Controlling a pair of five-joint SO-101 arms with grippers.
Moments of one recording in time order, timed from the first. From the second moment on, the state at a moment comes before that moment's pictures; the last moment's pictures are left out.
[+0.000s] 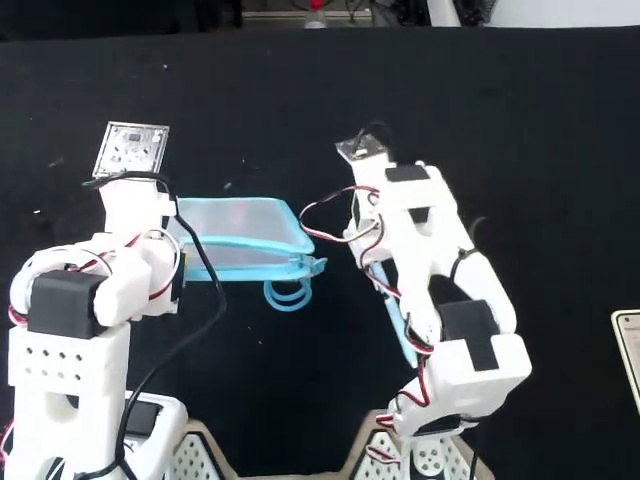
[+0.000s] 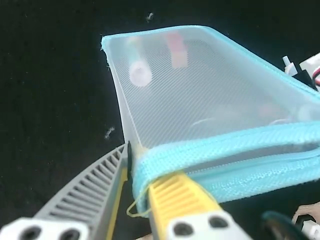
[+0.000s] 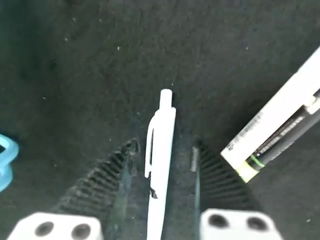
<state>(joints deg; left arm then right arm) 1.7 -50.6 21.8 93.9 -1.5 -7.0 9.7 21.8 67.9 12.3</state>
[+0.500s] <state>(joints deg) 1.7 -50.6 21.8 93.9 -1.5 -6.9 20.4 13.0 71.2 12.2</state>
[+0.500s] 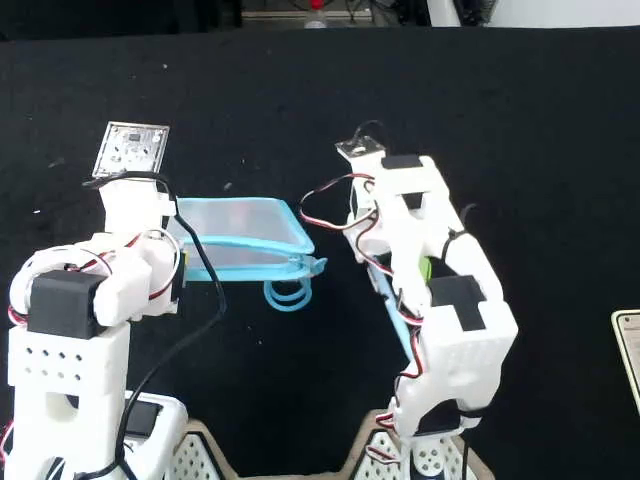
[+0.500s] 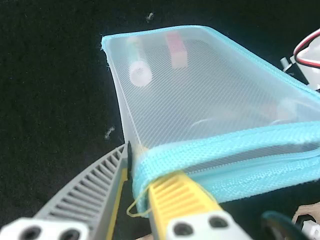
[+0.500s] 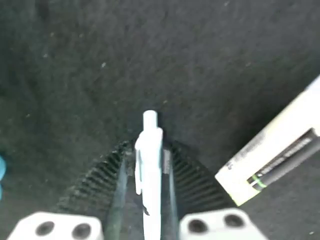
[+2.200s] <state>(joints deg) 1.7 -50.6 21.8 93.9 -1.5 -49.8 -90.9 52.8 32.3 5.4</state>
